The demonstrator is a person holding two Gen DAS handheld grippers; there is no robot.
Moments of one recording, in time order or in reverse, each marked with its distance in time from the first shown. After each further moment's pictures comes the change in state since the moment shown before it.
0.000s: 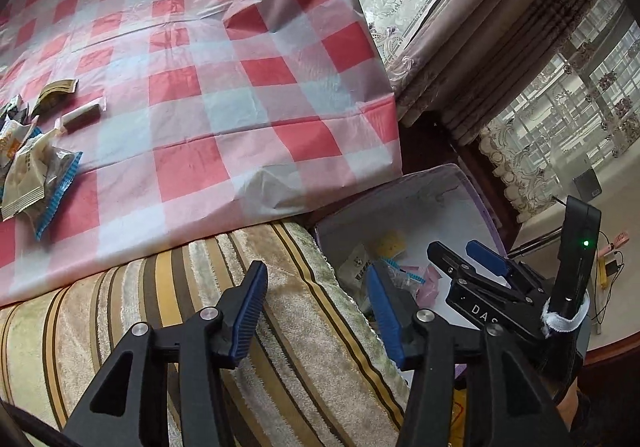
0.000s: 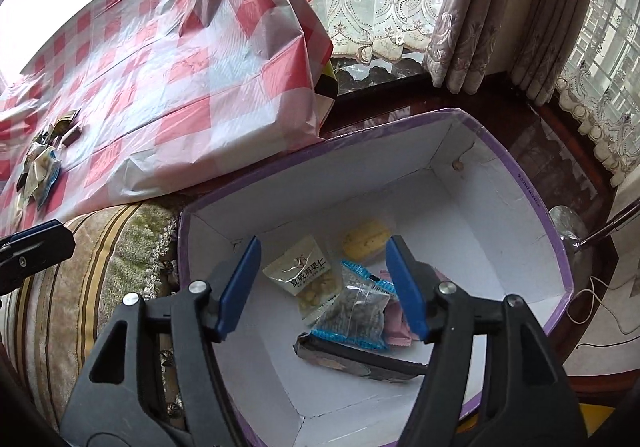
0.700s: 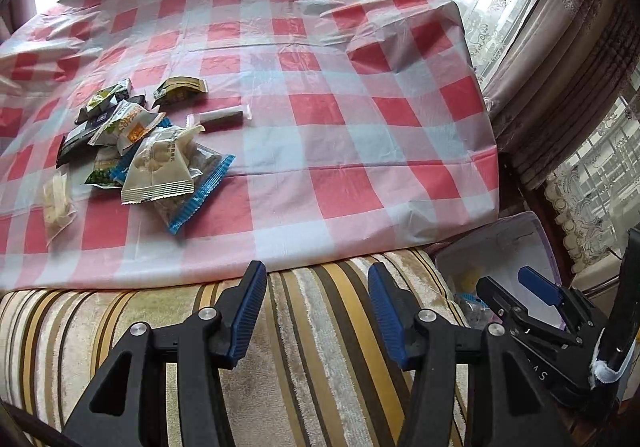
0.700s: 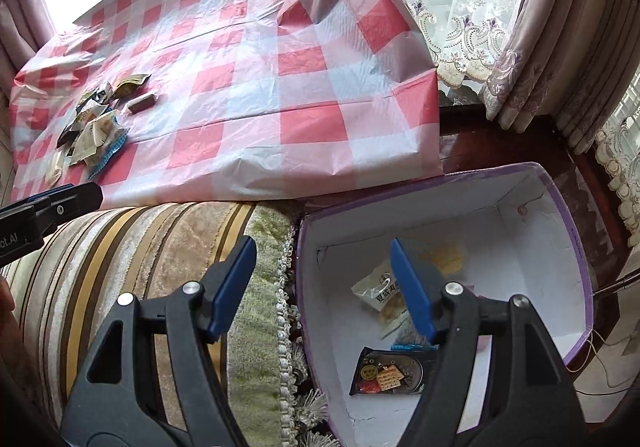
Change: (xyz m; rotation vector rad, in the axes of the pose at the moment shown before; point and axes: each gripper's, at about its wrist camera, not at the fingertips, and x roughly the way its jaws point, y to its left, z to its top) left arm -0.042 0.074 -0.002 -0.142 -0.102 0.243; right arm -0.015 0.091 0.006 -0.188 -0.010 0.100
